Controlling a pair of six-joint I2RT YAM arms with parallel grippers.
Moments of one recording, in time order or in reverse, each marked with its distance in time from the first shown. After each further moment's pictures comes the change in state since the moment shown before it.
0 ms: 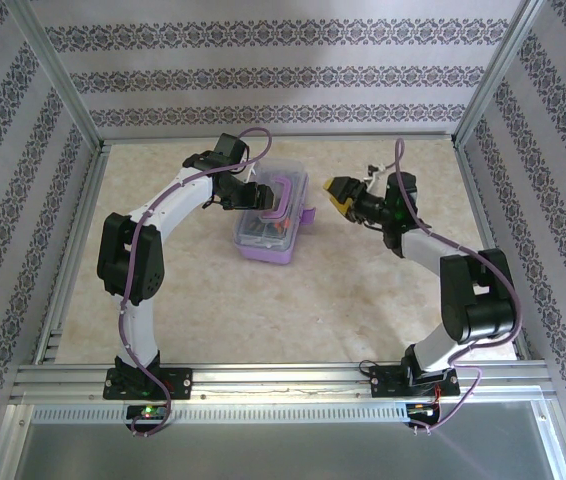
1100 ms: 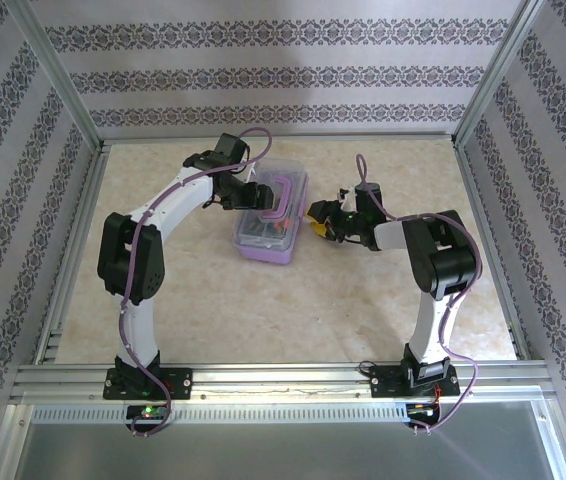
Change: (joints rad) left arm -0.001 0.006 0.010 -0.011 -0.014 0.001; right arm 0.105 0.344 0.117 -0.031 -0.026 0.032
